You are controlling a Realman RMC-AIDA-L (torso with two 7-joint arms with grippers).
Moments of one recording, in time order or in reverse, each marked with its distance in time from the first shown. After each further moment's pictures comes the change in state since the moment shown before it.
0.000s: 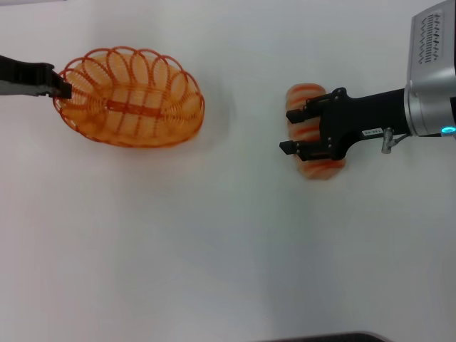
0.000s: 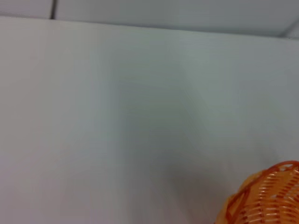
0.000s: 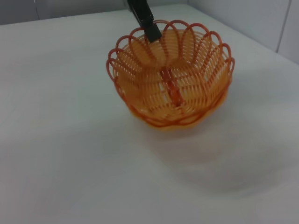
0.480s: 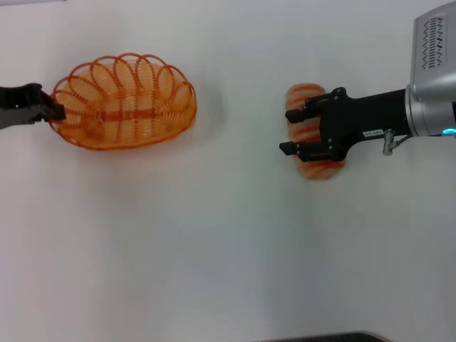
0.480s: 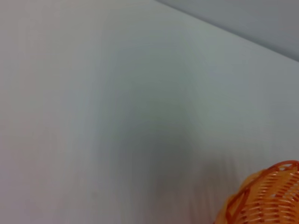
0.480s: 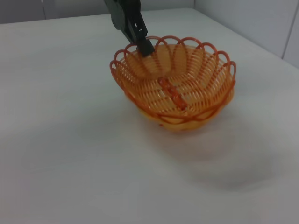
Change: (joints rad) left arm 0.096 -0.027 -0.061 -0.004 -0.055 -0.026 -0.090; right arm -0.007 0.000 -0.007 -0.005 0.013 -0.010 -0.038
